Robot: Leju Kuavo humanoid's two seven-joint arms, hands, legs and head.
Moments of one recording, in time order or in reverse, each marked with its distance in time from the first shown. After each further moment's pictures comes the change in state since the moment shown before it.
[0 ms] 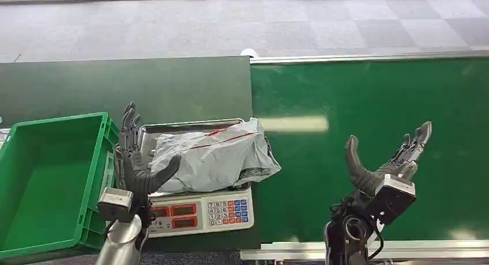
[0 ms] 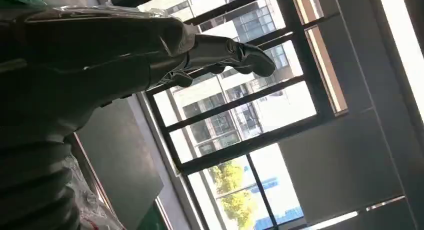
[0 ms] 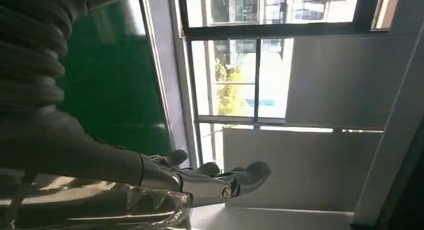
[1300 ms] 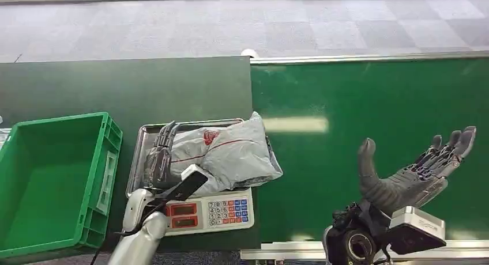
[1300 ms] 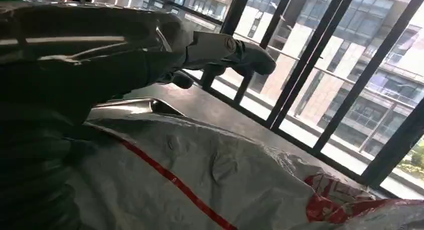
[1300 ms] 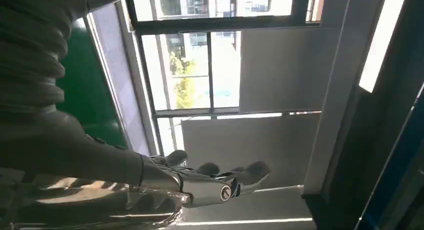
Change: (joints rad) left arm -0.109 -0.033 0.081 0.373 -0.788 0.214 0.468; right arm 0.096 -0.026 0.185 -0.244 0.000 -0.095 -0.001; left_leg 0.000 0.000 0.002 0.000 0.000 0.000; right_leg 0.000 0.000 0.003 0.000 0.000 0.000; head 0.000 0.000
